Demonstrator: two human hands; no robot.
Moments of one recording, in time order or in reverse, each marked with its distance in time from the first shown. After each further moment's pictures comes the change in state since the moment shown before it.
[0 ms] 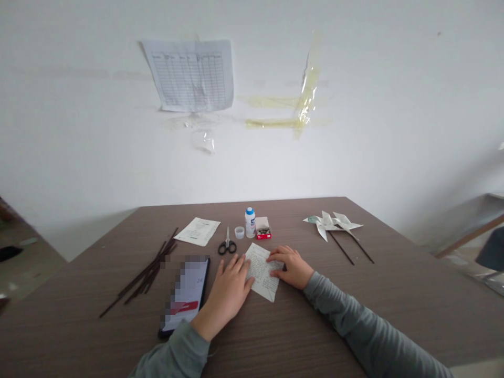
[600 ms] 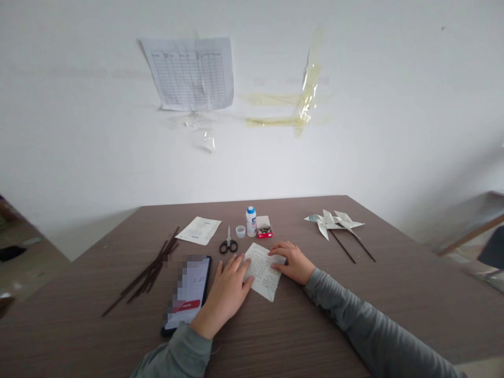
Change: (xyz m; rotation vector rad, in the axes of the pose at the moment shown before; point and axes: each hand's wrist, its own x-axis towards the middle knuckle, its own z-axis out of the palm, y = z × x) left_hand -0.004 -0.012 0.004 0.081 0.025 -0.003; right_hand 0.017 0.042 0.019 0.098 0.091 -0.126
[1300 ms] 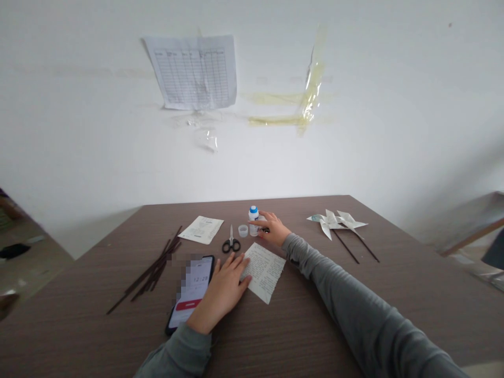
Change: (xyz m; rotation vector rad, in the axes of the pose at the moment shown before) left_hand 0.002 -0.014 -0.017 -0.059 -0.127 -0.050; right_hand 0.120 -0.024 -0.006 -0.195 -0.018 -0.032
